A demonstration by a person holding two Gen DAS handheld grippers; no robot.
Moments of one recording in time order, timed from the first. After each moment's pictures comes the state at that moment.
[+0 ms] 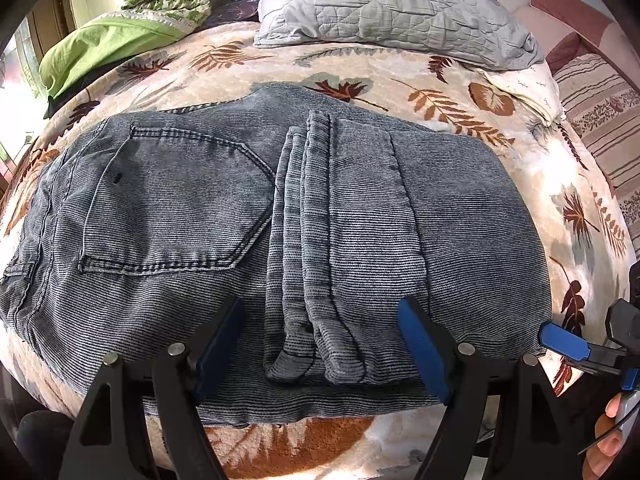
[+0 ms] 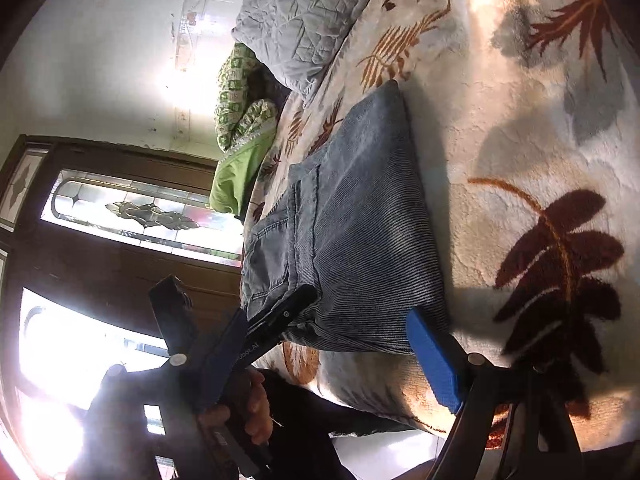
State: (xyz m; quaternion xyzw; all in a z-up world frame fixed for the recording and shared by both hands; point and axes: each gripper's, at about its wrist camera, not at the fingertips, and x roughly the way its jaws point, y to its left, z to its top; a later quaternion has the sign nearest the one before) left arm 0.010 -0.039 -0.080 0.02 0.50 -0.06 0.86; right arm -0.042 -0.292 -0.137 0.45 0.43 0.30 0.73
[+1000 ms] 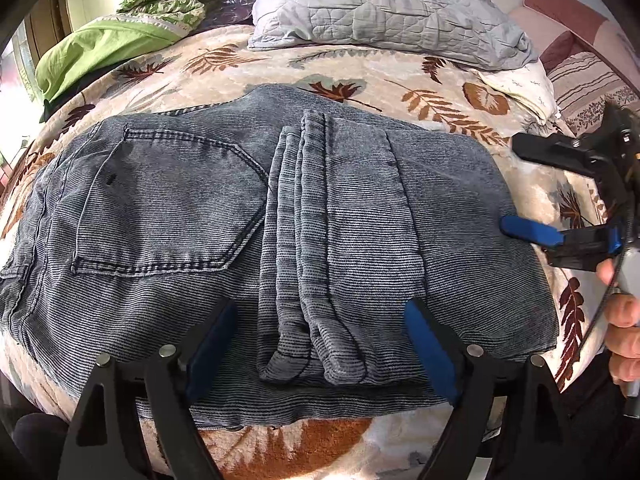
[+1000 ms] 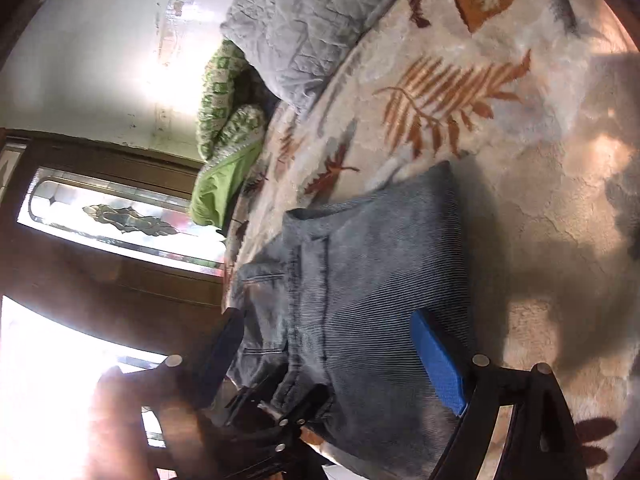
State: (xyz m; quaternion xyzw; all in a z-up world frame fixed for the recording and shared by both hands) left arm 0.010 -0.040 -0.082 0.02 0.49 -0.07 0.87; right arm 0.060 -0.283 -0.121 0.41 0.48 0.26 0.73
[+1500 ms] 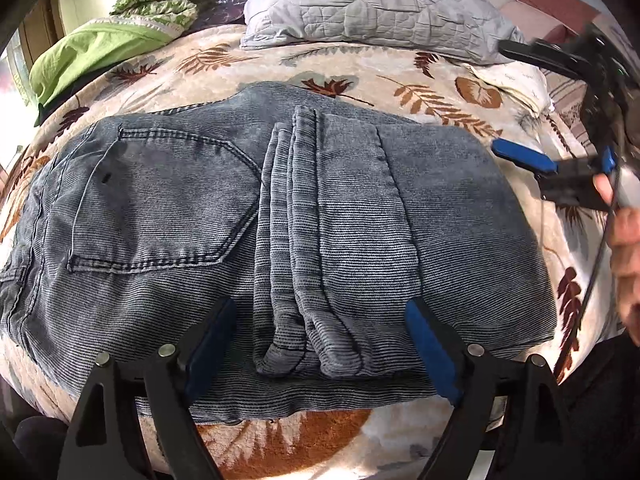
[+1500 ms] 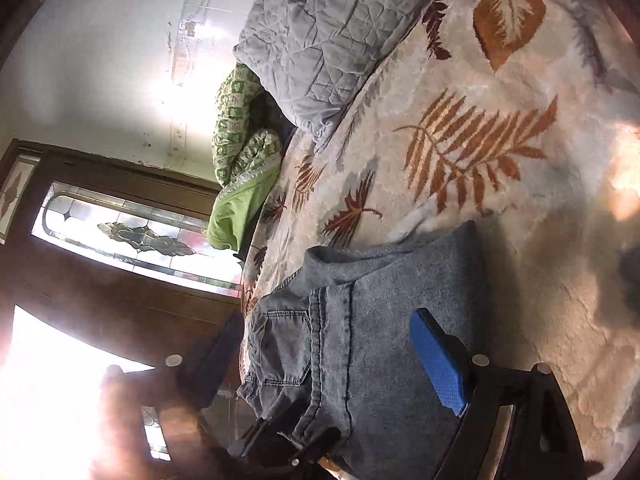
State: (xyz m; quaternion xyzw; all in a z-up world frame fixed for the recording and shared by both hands) left arm 0.004 -0.044 -0.083 0.03 0.48 -0.08 0.87; right arm 0.089 -0.293 -0.096 0.44 0.42 0.28 0.74
